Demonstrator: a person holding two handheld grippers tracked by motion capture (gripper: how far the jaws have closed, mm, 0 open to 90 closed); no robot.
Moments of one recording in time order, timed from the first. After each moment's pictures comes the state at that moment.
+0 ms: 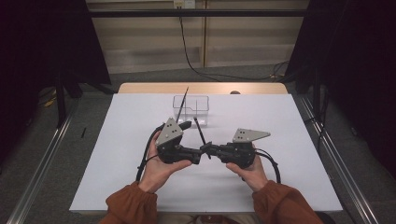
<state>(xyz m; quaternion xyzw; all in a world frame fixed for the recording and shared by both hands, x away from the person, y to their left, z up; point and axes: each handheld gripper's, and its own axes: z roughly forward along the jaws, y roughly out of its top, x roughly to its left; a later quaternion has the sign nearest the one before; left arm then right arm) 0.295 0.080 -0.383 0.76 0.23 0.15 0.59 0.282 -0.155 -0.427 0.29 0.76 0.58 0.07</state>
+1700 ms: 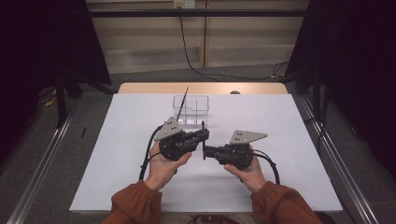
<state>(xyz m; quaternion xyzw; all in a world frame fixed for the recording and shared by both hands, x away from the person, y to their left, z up) 0.300 0.079 -0.388 0.73 0.26 0.08 0.62 0.281 -0.150 -0.432 0.29 0.76 0.57 0.07</state>
